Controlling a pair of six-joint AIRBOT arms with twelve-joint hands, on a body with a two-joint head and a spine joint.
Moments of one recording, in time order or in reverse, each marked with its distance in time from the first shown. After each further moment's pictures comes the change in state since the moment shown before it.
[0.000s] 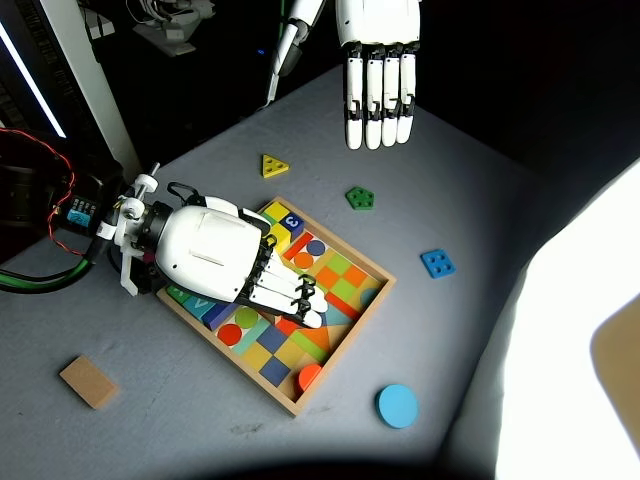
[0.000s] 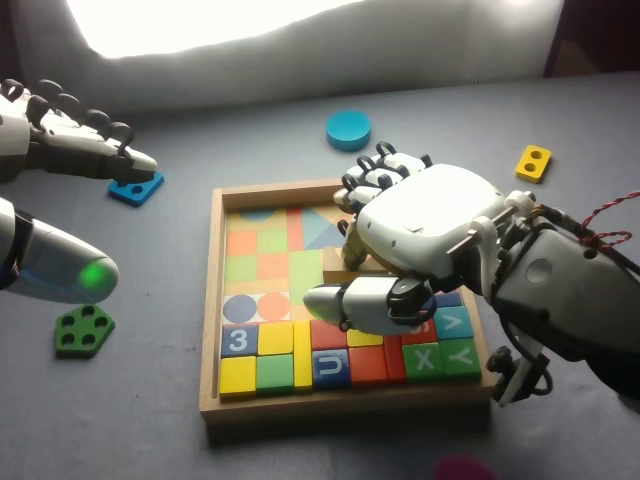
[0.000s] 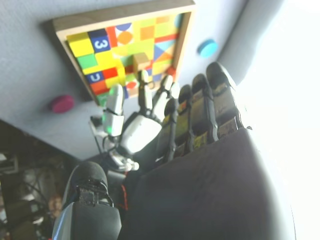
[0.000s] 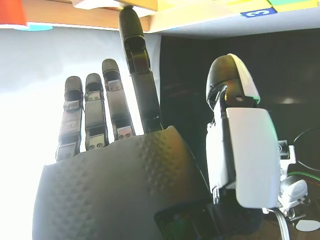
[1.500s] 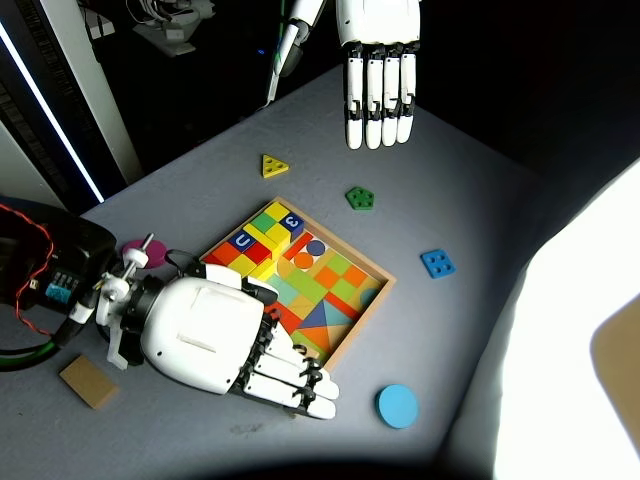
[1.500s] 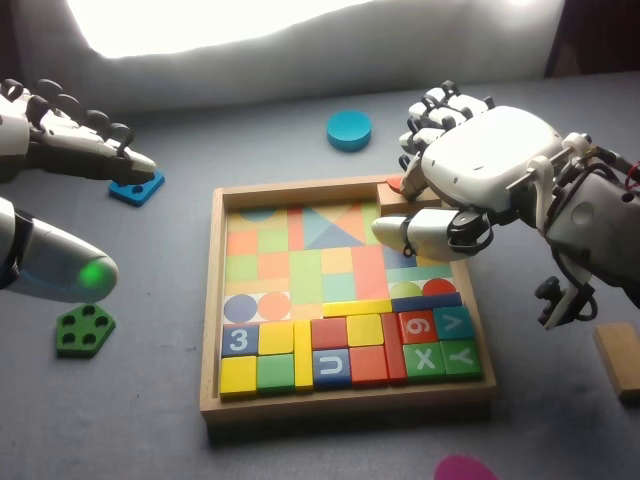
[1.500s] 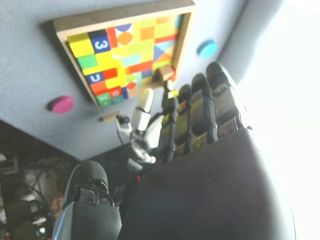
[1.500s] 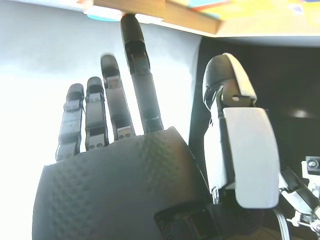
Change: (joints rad) left arm 0.000 0.000 0.000 0.000 0.000 0.000; right arm -0.021 0.011 0.215 -0.164 -0.066 0.144
